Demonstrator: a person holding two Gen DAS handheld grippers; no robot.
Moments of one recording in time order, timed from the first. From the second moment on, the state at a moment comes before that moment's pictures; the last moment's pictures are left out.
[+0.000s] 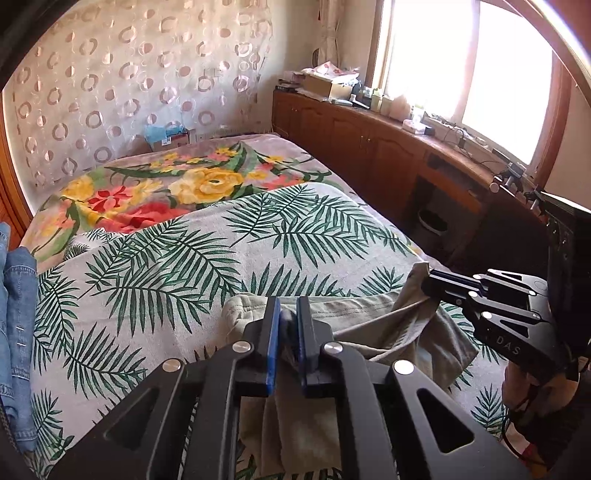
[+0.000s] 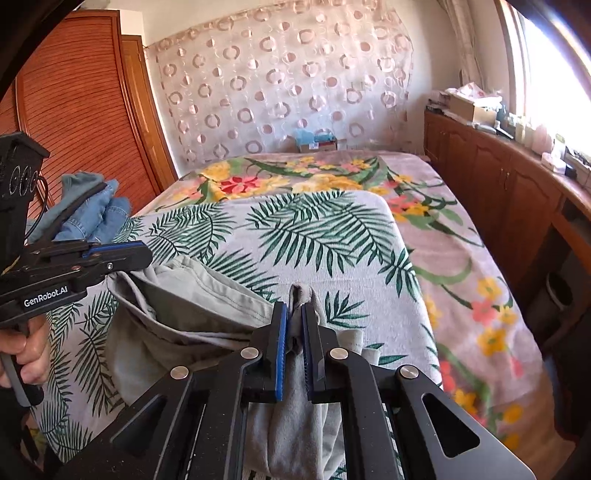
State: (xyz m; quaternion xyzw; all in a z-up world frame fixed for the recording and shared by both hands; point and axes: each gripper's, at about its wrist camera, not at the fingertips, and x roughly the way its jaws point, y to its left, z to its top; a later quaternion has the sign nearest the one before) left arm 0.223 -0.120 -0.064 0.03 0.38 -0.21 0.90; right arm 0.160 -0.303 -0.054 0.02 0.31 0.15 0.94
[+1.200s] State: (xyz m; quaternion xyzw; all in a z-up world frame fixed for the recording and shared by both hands) left arm 0.202 -0.087 -0.093 0.03 0.39 -0.21 0.89; right arm 0.188 -0.315 -0.063 -0.02 0.35 0.14 0.92
